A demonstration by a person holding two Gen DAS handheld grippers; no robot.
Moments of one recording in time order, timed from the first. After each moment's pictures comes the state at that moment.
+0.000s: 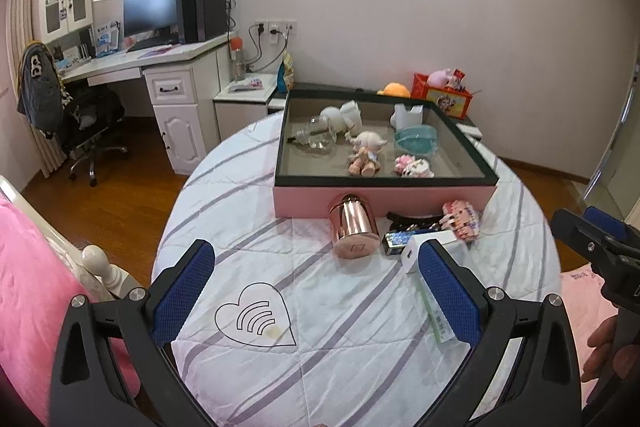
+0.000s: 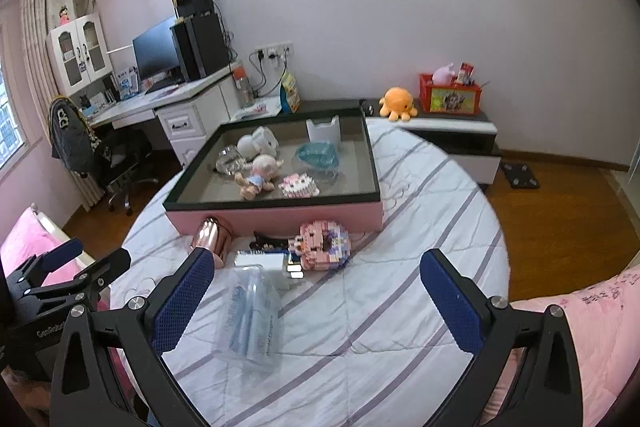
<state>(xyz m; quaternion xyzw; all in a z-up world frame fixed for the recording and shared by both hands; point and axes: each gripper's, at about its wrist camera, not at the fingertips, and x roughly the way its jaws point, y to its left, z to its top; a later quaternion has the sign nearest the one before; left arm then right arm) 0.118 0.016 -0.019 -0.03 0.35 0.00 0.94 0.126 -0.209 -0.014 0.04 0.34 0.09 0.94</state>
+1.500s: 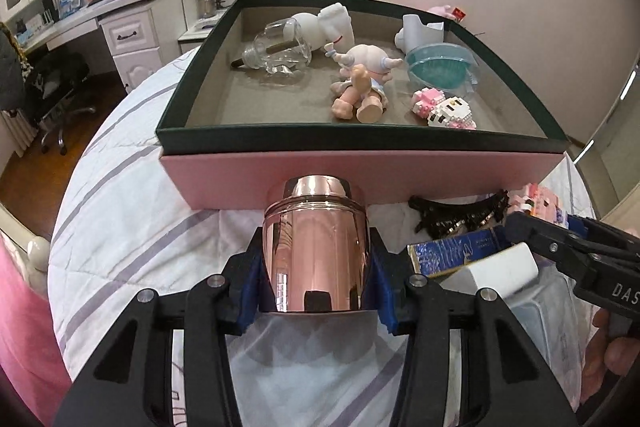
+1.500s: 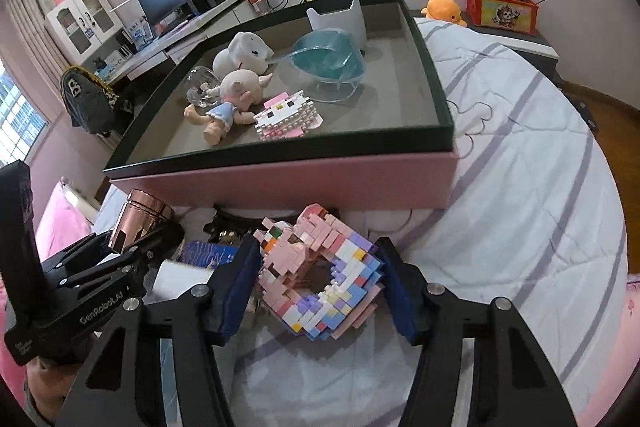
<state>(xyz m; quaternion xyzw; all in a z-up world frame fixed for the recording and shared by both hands) 0.228 -0.006 -0.110 -0.04 0.45 -0.03 0.89 0.240 -0.208 -0.110 0.08 0.46 0.17 0.87</state>
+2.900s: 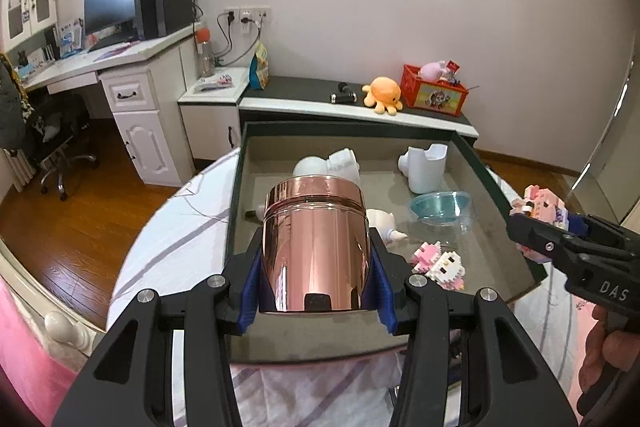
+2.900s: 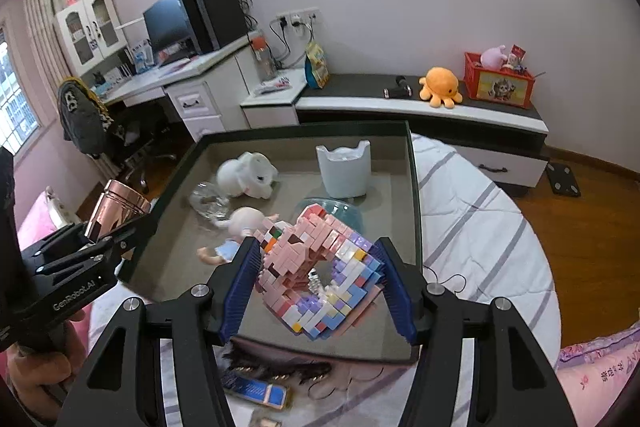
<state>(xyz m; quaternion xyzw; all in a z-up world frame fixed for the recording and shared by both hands) 0.294 0.014 -0.030 -0.03 0.37 -0.04 0.93 0.304 -0.195 -0.034 0.03 0.39 0.15 0.91</state>
